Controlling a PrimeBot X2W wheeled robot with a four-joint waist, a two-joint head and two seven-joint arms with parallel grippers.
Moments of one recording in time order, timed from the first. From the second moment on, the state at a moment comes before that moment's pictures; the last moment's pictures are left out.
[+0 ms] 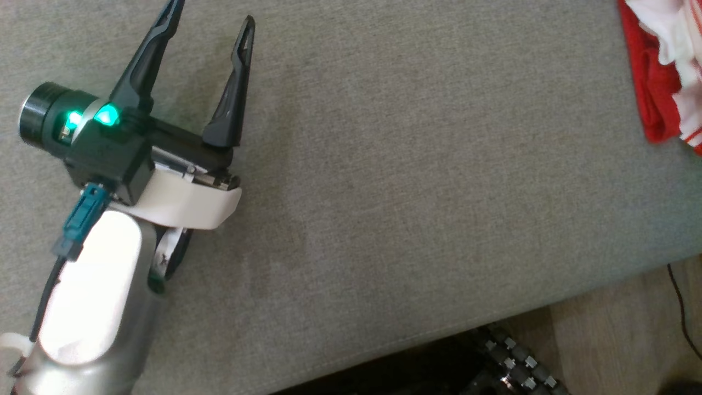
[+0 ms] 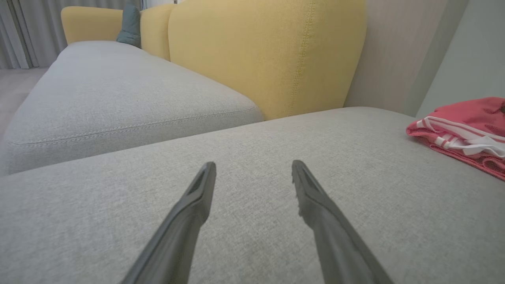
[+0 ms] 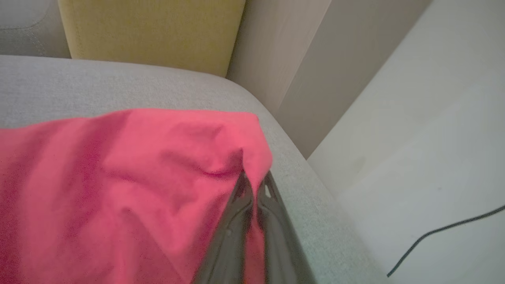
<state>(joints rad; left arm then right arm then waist) -0.49 0.27 -0.35 -0.11 -0.13 0.02 -0.18 -0.71 -0.33 -0.39 0.51 0.02 0.13 0.01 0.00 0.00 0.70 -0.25</state>
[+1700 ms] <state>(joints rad) 0.02 0.22 -0.24 0.02 -0.29 0.19 -0.25 0.01 -0.05 -0.01 -0.07 0.15 0.13 0.00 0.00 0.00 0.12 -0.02</state>
